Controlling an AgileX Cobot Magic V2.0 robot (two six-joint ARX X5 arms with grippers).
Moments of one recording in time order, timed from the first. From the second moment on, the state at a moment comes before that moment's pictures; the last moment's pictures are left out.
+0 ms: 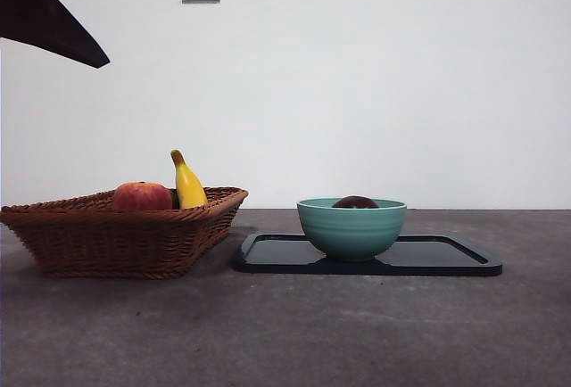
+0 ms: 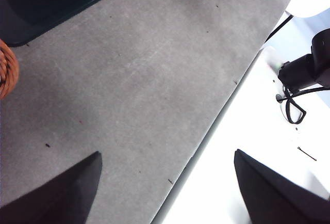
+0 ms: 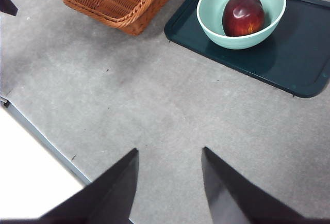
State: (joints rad) left arm -0.45 1.09 1.01 -0.90 0.63 0.13; right arm 0.42 0.61 0.79 -0.87 -0.35 0.10
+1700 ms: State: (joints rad) left arm -0.57 1.79 1.69 -0.61 0.39 0.02; right arm 0.42 0.61 0.79 -0.87 -0.35 0.10
